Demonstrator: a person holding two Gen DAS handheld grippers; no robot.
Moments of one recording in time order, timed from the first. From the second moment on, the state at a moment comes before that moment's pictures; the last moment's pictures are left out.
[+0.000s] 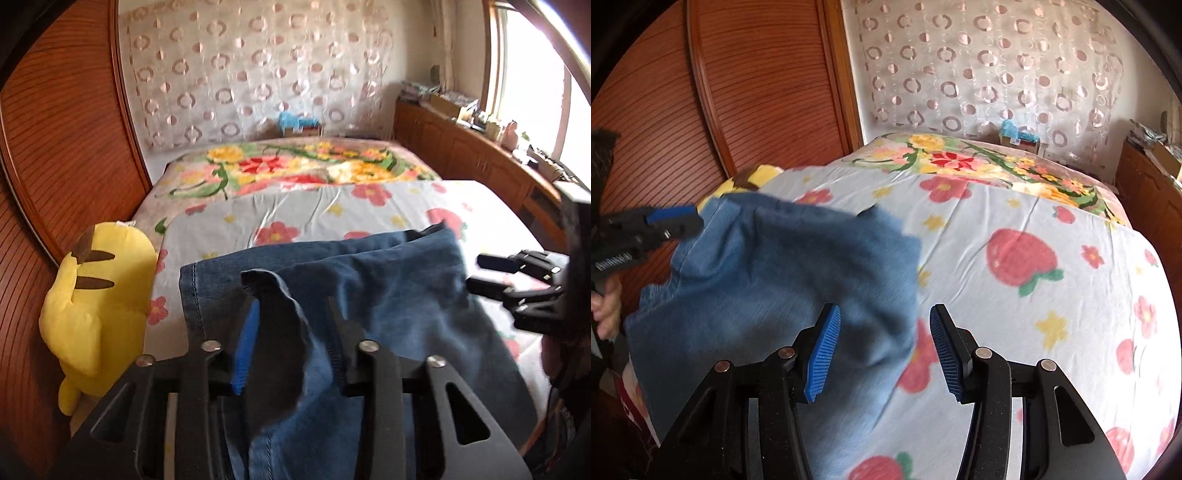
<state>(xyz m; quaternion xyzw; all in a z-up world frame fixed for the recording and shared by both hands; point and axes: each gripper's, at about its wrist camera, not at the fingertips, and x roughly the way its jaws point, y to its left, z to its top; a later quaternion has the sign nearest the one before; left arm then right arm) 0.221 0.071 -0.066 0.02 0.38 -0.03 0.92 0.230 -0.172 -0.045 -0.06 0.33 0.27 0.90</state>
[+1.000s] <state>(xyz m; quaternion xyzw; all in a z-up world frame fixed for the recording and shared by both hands) 0.198 0.105 -0.056 0.01 0.33 0.00 0.94 0.266 -0.151 -0.045 -0.03 0.35 0.29 0.89</state>
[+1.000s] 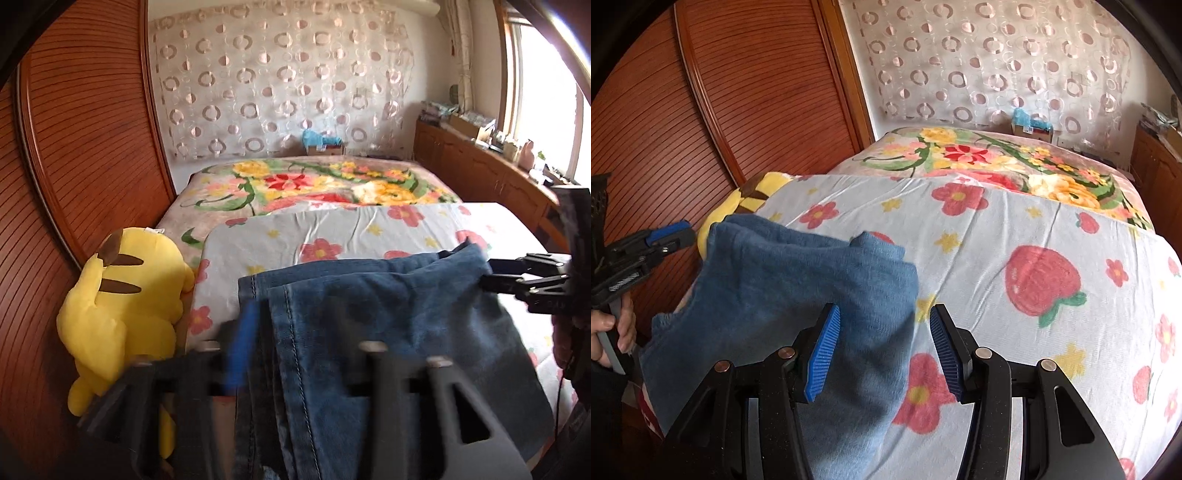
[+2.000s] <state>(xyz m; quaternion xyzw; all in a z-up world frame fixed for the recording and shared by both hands) 0.121 0.082 -0.107 -0.02 0.35 -0.02 0.94 0.195 -0.163 -0.075 -0.01 0.40 0.29 0.87</state>
